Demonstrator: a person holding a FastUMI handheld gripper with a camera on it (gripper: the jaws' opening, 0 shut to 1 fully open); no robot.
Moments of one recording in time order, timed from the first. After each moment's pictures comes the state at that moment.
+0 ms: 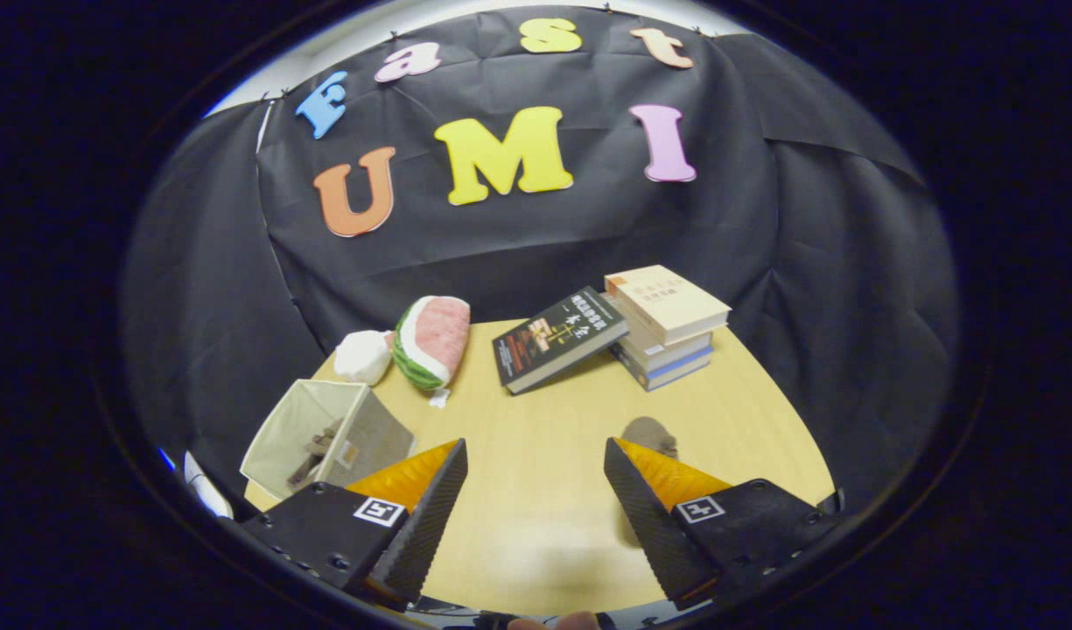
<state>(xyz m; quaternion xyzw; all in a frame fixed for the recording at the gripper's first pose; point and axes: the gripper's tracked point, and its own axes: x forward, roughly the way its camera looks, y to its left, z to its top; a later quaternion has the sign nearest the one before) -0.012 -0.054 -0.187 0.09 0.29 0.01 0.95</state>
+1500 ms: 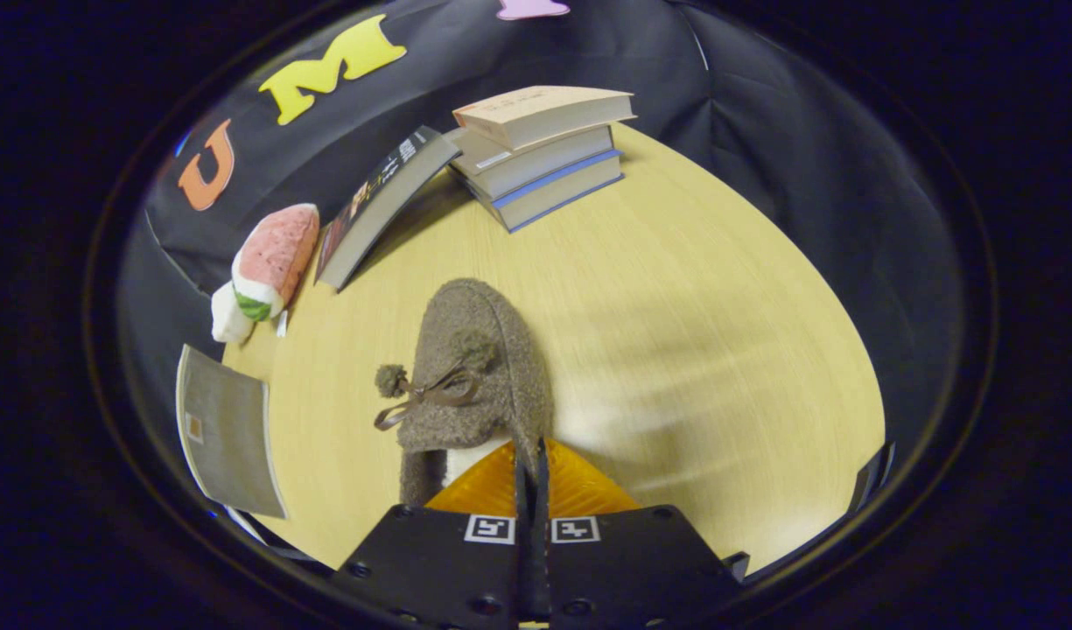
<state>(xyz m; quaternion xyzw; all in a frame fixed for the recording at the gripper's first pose) 0.028 -0.175 -0.390 0.20 0.50 -0.05 0.84</state>
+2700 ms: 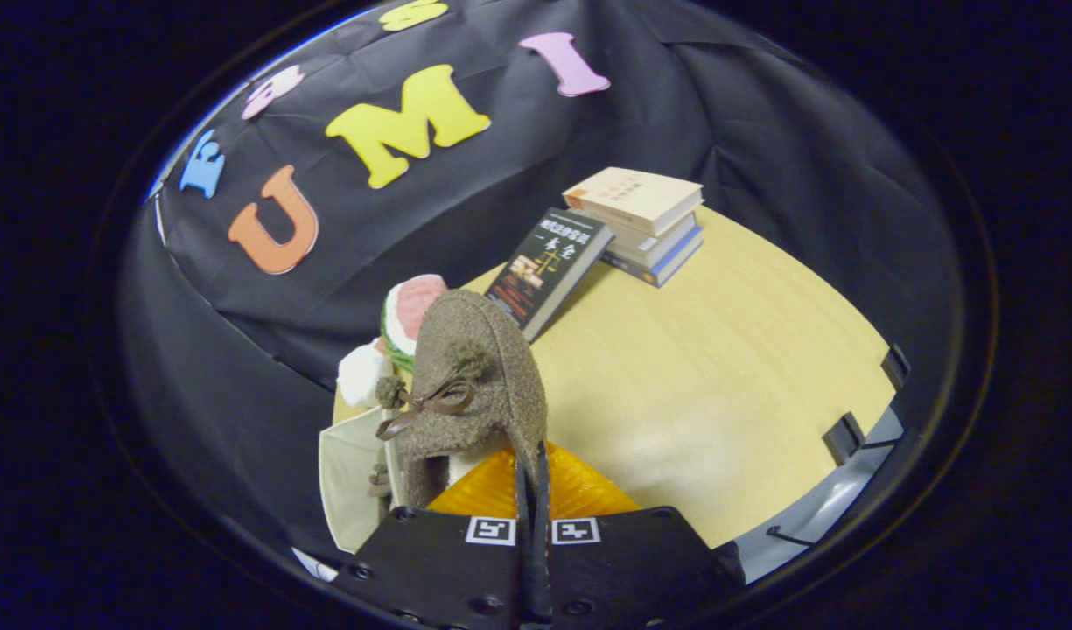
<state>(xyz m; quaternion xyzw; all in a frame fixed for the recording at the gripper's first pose) -0.012 0.072 -0.178 0.26 0.39 -0.04 0.88</state>
